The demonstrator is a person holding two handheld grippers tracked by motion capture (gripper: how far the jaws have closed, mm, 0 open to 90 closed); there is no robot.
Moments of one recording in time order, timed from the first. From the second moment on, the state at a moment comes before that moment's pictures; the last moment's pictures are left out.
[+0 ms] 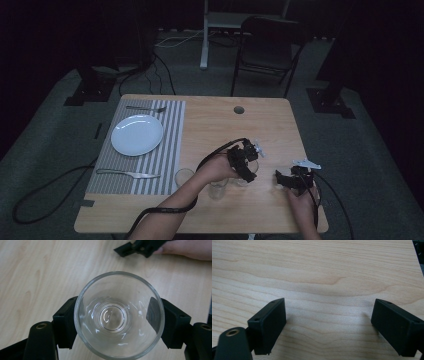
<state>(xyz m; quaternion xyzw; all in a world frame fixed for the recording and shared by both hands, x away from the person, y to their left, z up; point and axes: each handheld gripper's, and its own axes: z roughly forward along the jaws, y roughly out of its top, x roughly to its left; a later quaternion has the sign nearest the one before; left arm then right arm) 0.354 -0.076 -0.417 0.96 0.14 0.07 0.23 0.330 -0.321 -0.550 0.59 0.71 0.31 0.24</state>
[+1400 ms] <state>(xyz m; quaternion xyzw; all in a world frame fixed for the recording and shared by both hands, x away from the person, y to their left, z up) 0.388 0.085 -0.398 0.92 0.30 0.13 0.21 0.330 -0.321 -0.550 0.59 0.71 0.31 0.24</state>
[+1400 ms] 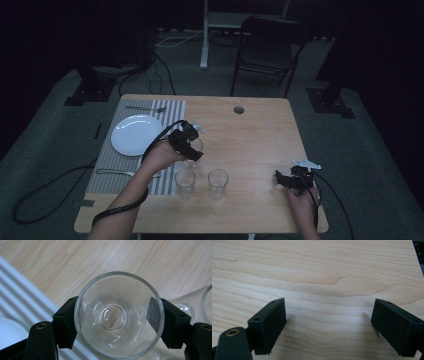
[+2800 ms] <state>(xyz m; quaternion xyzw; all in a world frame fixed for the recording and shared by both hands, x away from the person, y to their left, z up) 0.405 0.198 -0.435 0.87 0.43 0.13 0.19 0.330 -0.321 -0.550 0.59 0.71 0.31 0.24</state>
